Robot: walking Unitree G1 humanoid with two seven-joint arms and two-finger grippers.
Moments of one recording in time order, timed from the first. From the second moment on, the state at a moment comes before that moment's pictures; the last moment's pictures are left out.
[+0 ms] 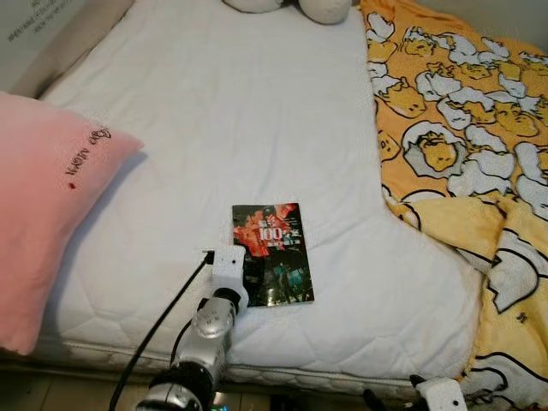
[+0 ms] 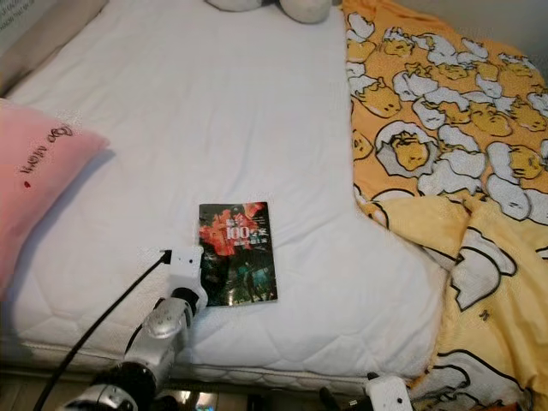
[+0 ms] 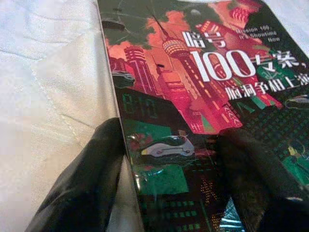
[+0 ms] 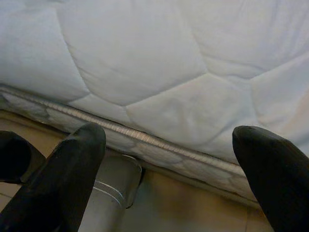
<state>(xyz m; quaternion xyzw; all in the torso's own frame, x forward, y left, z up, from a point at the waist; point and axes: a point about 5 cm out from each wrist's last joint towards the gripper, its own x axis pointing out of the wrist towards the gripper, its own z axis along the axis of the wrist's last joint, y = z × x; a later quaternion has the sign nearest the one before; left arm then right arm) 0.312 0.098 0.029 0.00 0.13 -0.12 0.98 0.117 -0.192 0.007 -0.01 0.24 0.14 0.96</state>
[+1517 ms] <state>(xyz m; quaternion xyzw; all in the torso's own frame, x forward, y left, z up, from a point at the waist) 0.342 0.096 0.117 -0.03 -0.05 -0.22 0.97 0.251 -0.172 0.056 0.01 0.06 0.10 0.99</state>
